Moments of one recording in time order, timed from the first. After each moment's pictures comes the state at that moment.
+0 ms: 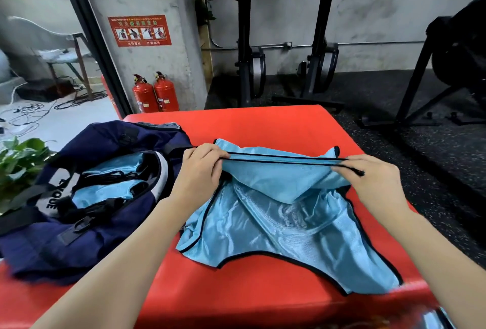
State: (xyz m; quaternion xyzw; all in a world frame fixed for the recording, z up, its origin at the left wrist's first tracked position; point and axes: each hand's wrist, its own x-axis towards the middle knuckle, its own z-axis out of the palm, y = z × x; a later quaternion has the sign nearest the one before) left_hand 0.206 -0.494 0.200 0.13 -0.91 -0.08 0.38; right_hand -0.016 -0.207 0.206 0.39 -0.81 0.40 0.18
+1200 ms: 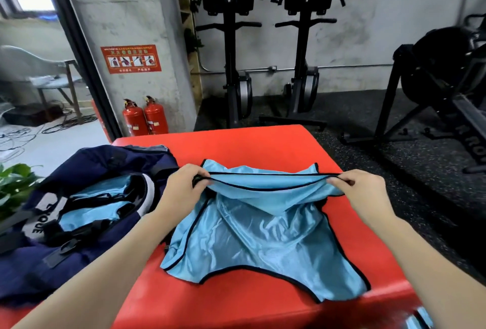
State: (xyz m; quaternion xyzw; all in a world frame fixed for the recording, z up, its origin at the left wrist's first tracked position) left_hand 0.203 -0.484 0.223 0.24 -0.88 -0.24 0.32; right_hand -0.048 -0.175 0.214 0.32 -0.85 0.39 0.14
